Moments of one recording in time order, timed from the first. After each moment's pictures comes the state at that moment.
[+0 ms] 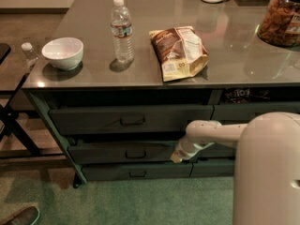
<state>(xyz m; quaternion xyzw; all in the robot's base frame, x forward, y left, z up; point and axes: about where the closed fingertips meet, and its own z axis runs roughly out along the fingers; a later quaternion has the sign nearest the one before) 0.592 -0.130 0.410 -0.43 0.89 0.11 0.14</state>
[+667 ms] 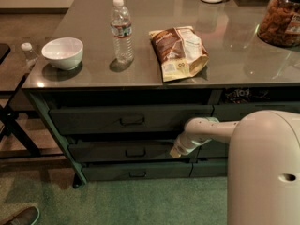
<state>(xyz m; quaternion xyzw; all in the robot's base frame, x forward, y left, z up) 0.623 -0.127 0.411 -0.42 0.89 0.10 0.16</state>
